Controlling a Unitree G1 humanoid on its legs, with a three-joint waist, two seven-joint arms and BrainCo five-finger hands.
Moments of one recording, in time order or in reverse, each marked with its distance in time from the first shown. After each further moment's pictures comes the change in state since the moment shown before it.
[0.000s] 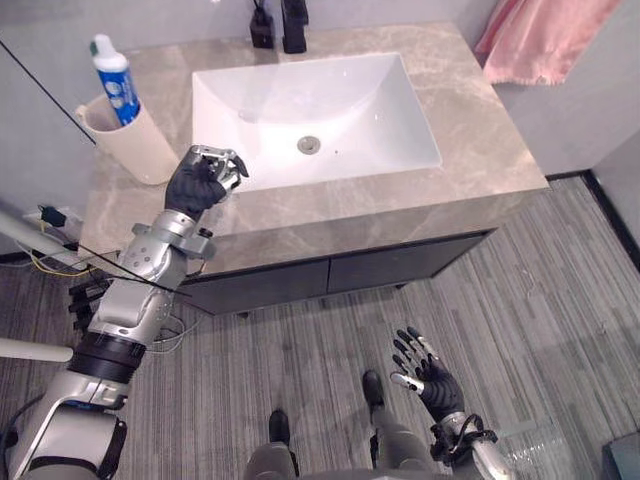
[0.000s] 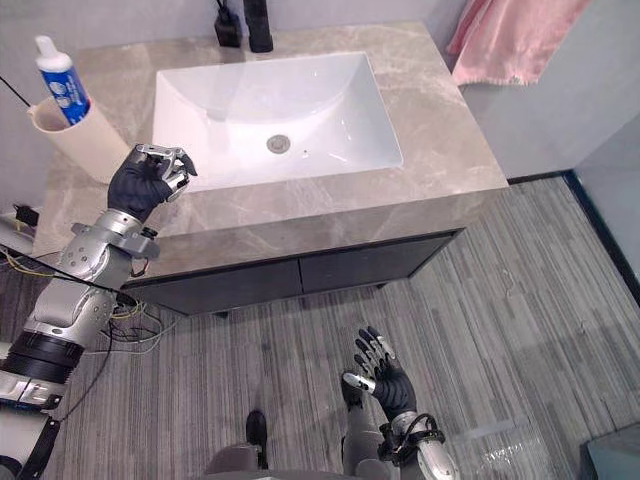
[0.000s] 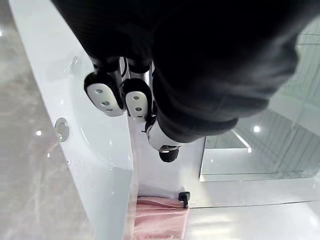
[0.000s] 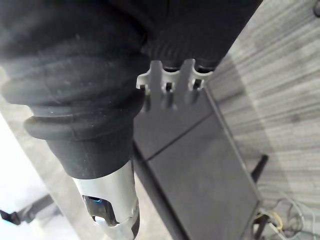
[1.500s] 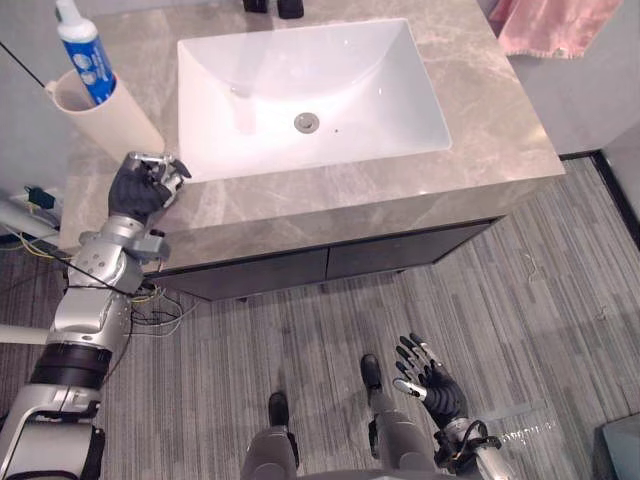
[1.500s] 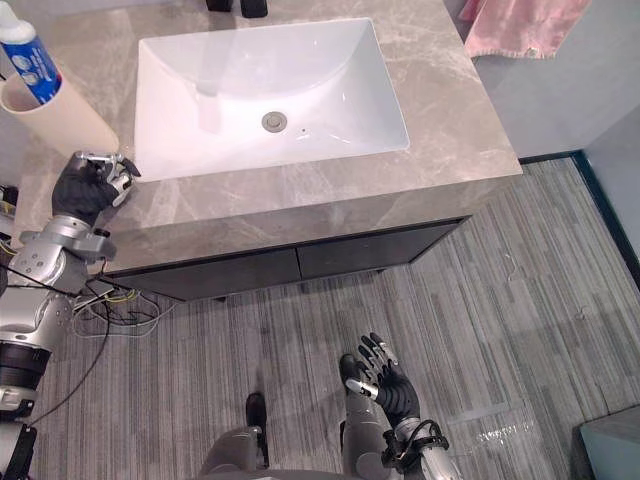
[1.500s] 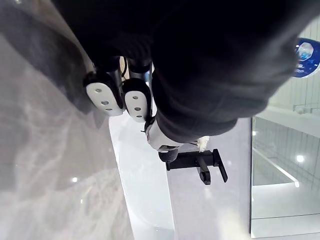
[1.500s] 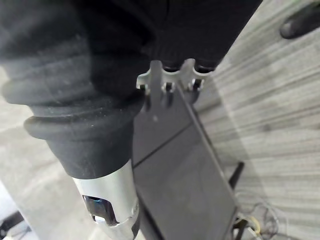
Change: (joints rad) left arm 0.050 0.060 0.151 0.082 0.047 0.020 0.044; right arm 0.025 -0.009 -0.008 0.014 -0.007 0.001 0.010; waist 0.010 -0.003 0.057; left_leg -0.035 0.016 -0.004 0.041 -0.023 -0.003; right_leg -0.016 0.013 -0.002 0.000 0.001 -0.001
